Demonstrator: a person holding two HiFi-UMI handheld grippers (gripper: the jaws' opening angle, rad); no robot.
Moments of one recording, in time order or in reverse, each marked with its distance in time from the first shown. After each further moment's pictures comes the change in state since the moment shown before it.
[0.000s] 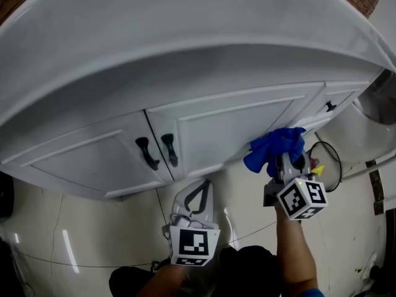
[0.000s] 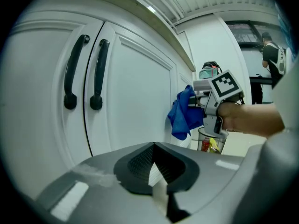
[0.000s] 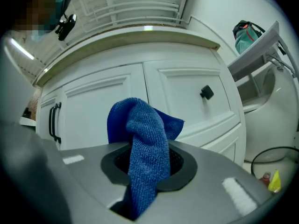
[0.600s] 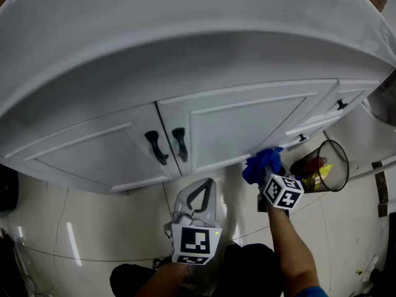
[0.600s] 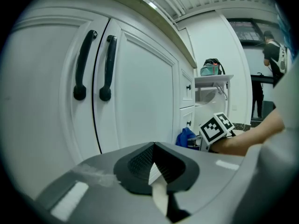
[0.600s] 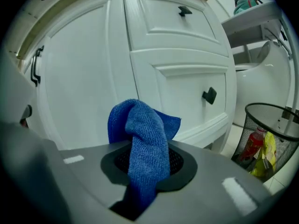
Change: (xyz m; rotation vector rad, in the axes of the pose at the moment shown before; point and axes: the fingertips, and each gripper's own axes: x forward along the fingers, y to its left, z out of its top) left arm -0.006 0.008 -0.015 -0.005 0.039 0.013; right arm 0.005 -0.052 -0.191 0.038 0.435 -0.123
